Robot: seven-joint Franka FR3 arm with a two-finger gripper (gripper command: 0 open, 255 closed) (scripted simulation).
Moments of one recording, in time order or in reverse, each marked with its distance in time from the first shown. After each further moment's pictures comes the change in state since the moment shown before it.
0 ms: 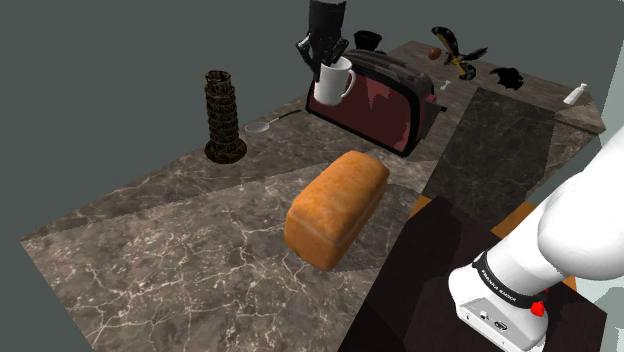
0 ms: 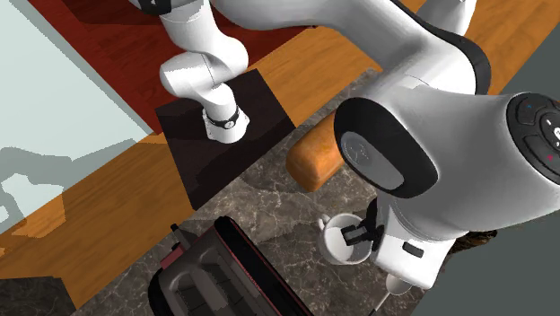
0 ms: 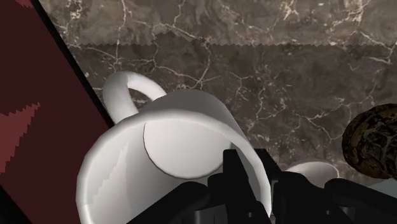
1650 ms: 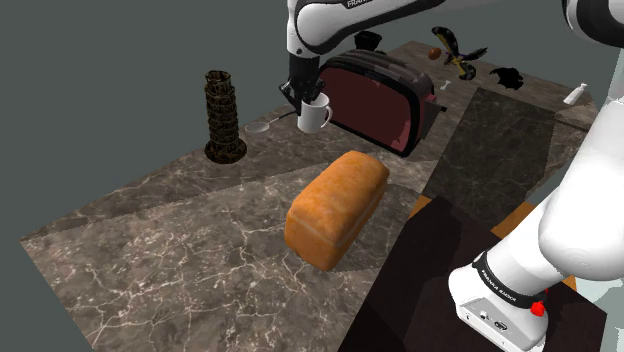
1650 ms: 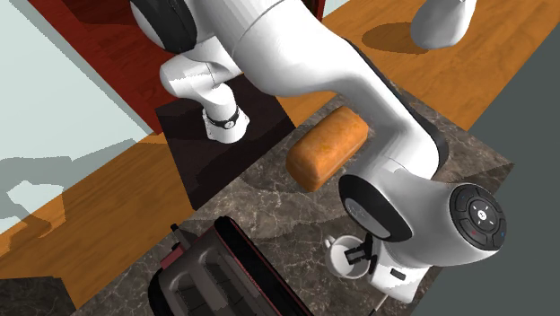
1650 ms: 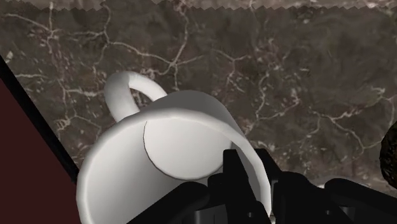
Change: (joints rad) arm 0.018 0.192 -0.002 -0.040 -0.055 0.223 0.058
